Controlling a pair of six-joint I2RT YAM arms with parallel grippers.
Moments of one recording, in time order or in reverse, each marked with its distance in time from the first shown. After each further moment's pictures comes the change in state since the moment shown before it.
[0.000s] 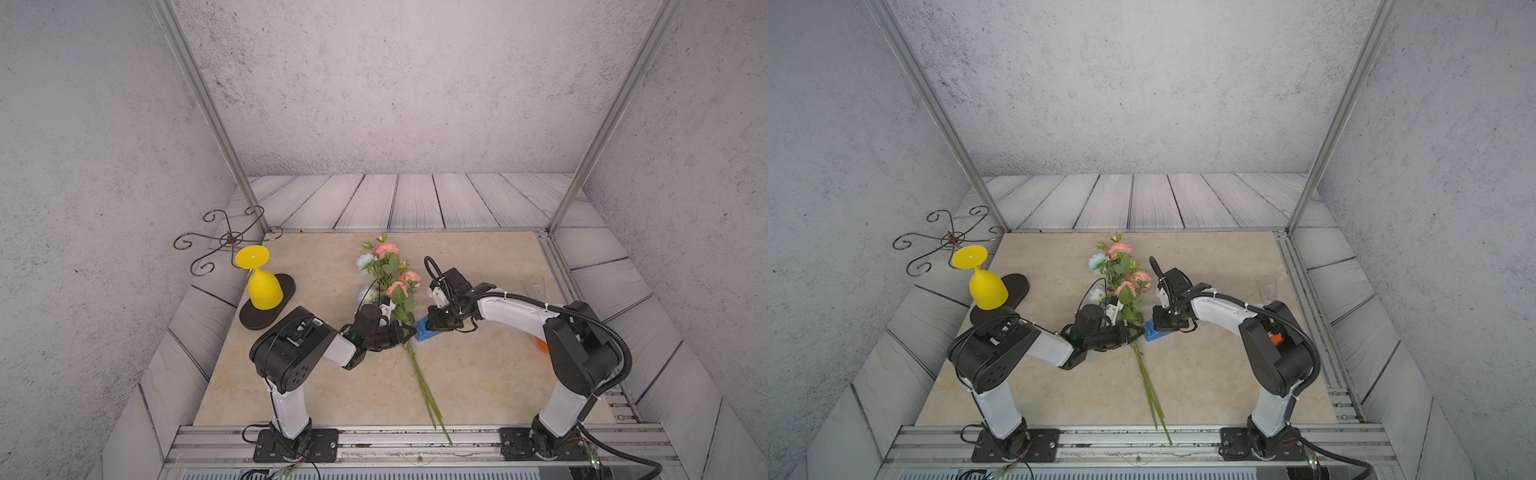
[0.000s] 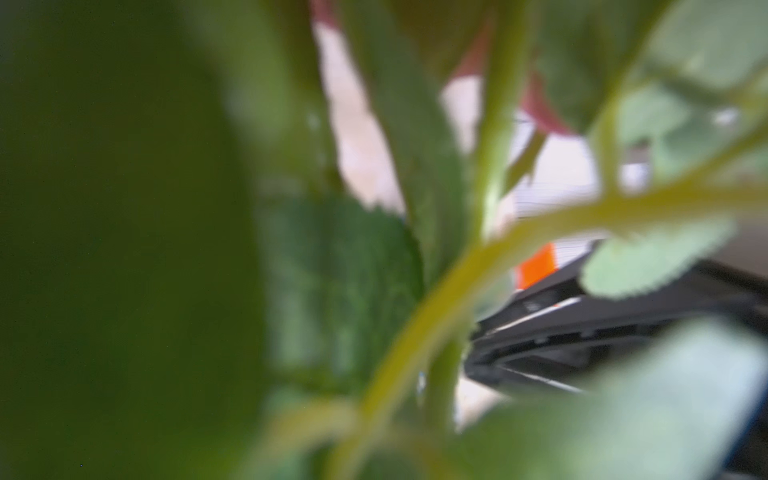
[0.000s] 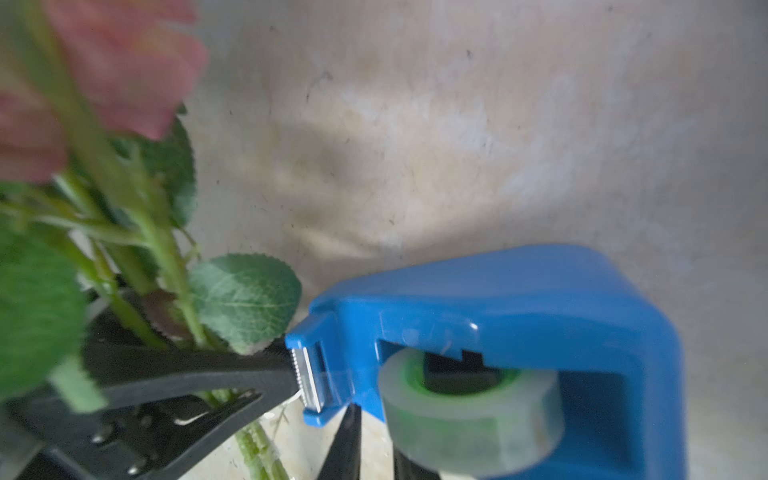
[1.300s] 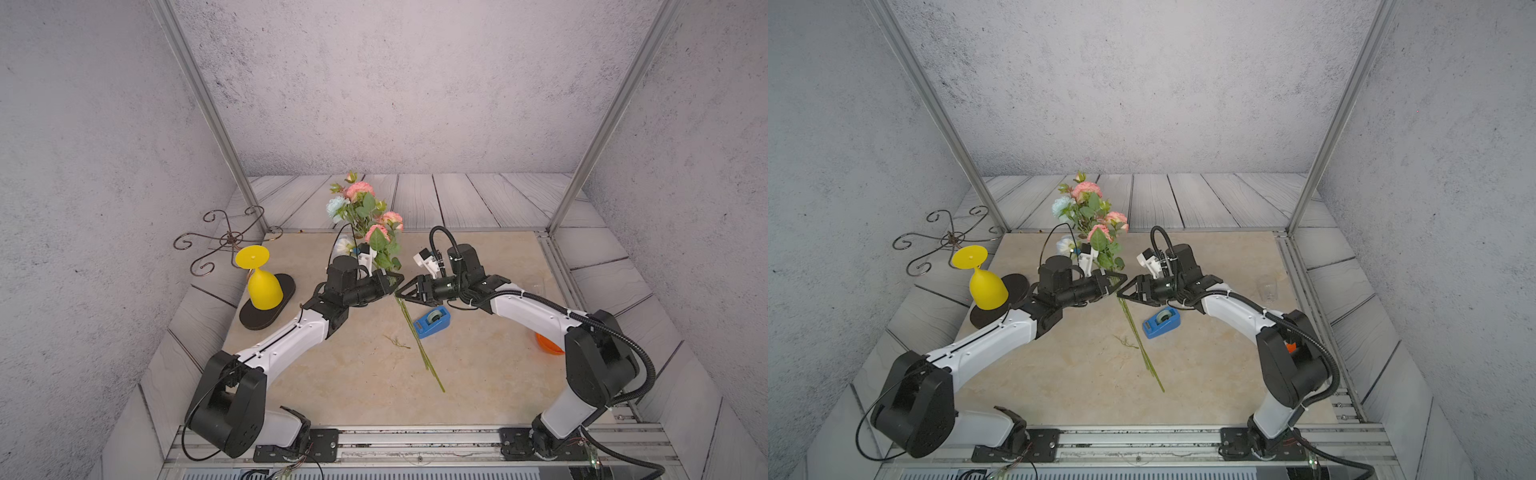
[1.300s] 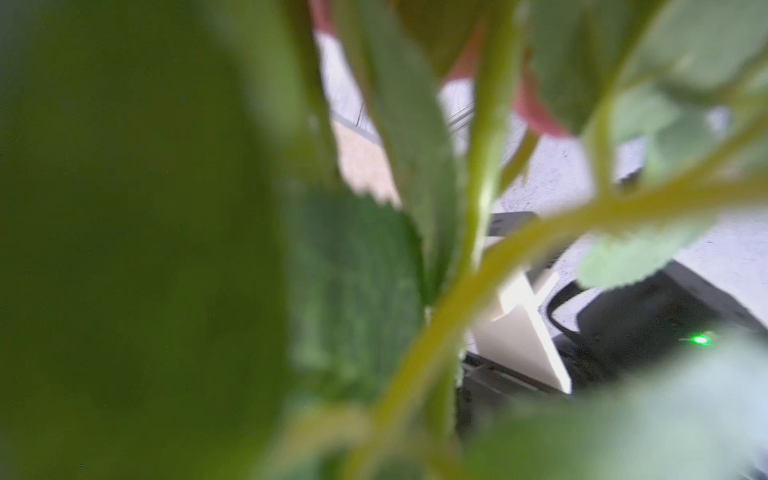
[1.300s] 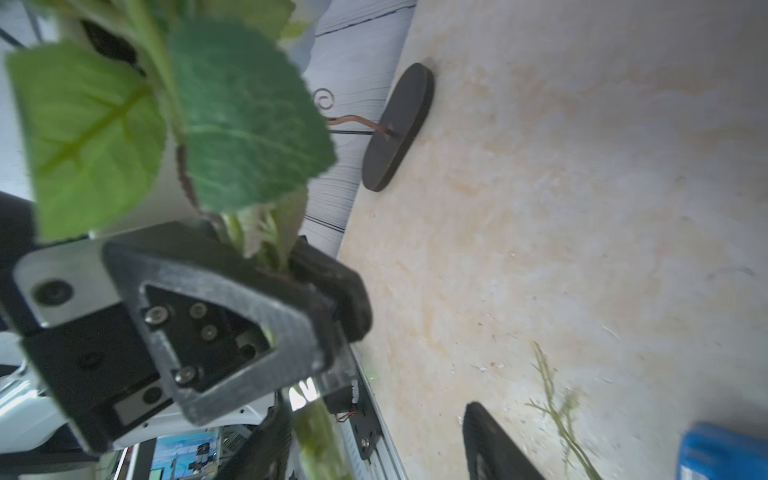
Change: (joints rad) left arm 0.151 -0.438 0.352 -0.486 0.046 0.032; right arm -0.043 -0.082 0.054 0.467 -0.613 0.265
